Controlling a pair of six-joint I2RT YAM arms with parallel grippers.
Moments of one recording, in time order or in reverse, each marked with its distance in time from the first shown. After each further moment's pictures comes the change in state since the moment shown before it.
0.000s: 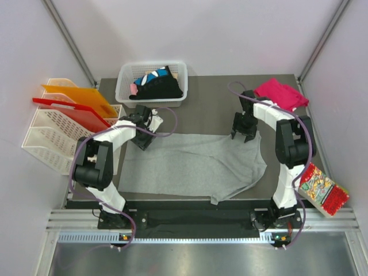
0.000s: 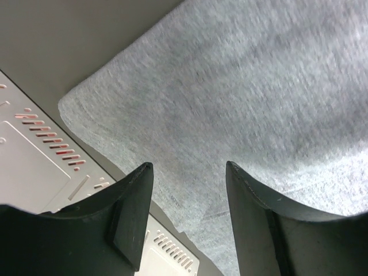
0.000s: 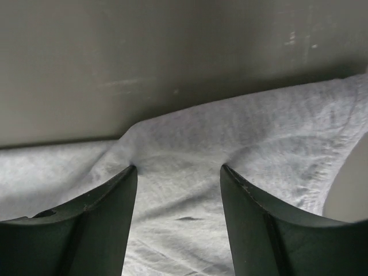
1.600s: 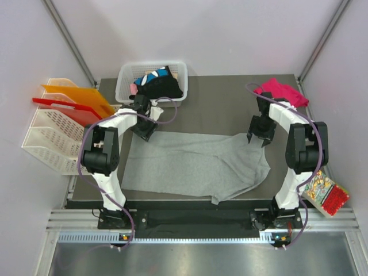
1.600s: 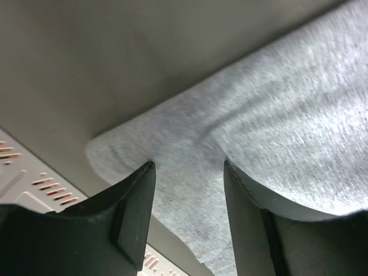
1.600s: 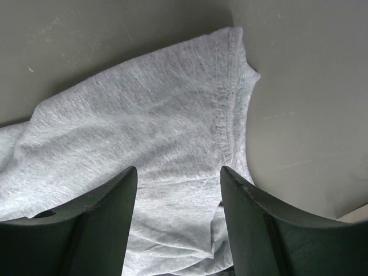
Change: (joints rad) left arm 0.058 0.195 0.235 -0.062 0.127 0.008; right arm -0.143 -0.092 -0.084 -0.116 0.072 -0.041
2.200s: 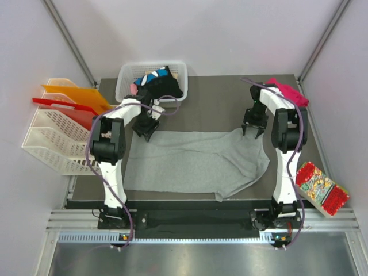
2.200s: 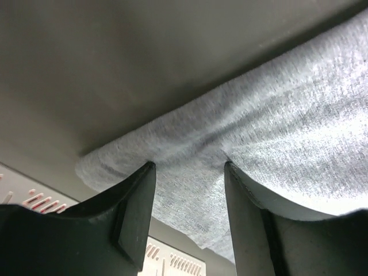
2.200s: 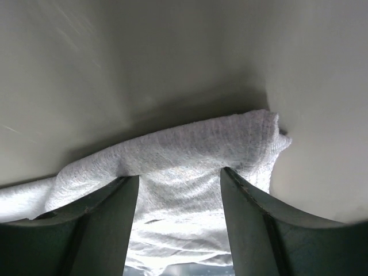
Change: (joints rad) left arm 0.008 0.192 0.244 -0.241 0.014 -0.003; right arm -0.002 0.418 0.503 -0.254 -0.059 -0.021
